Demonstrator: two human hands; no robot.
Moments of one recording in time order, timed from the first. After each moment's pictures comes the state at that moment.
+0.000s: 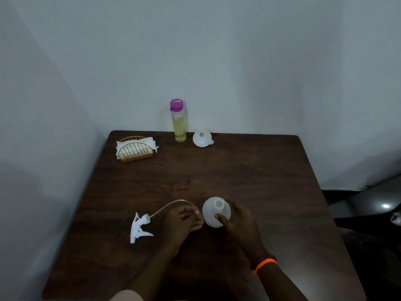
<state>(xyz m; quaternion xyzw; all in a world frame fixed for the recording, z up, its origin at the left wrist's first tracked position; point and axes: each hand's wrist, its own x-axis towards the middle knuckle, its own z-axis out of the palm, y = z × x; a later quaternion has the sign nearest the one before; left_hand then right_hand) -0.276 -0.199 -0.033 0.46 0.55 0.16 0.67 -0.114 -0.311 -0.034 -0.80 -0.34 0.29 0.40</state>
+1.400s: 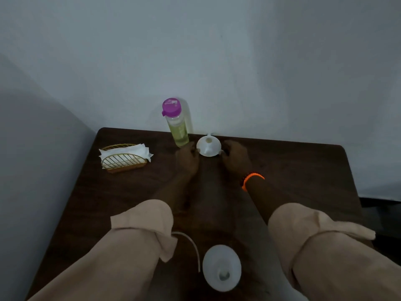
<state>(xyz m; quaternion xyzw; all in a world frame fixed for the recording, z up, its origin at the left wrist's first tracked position) -0.103 0.039 -0.076 0.73 0.56 0.19 0.34 0.056 -0.027 -0.089 -0.81 -0.46 0.24 0.27</state>
